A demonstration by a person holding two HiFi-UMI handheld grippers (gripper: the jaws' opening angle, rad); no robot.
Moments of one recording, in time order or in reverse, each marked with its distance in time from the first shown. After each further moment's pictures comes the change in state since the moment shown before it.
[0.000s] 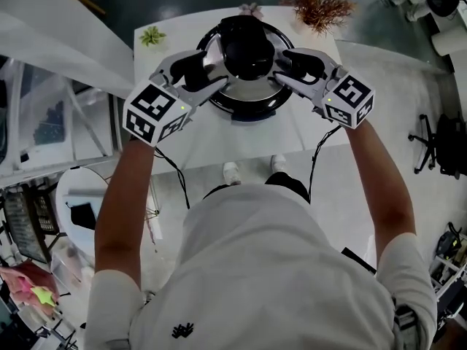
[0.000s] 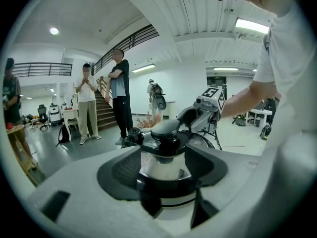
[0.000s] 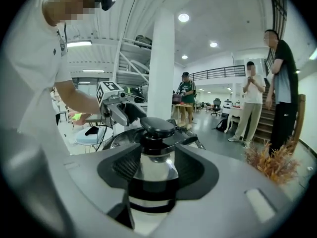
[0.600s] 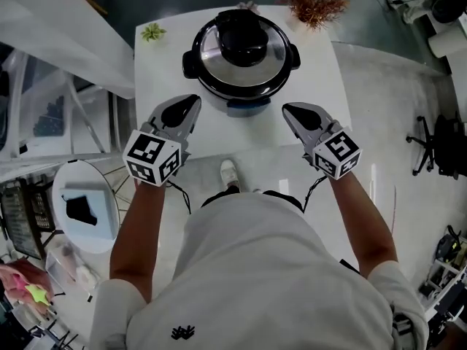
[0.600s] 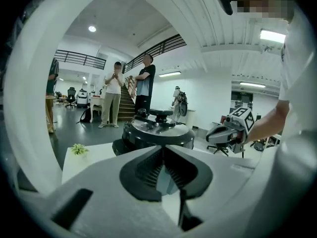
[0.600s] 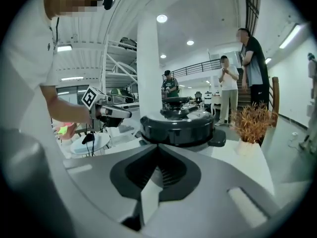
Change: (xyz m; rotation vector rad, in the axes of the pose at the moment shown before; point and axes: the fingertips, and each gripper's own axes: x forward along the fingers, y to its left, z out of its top) left arm -0.064 -0.061 -0.062 -0.272 -0.088 0.215; right arm -0.053 0.101 -0.070 0.203 -0.009 -0.168
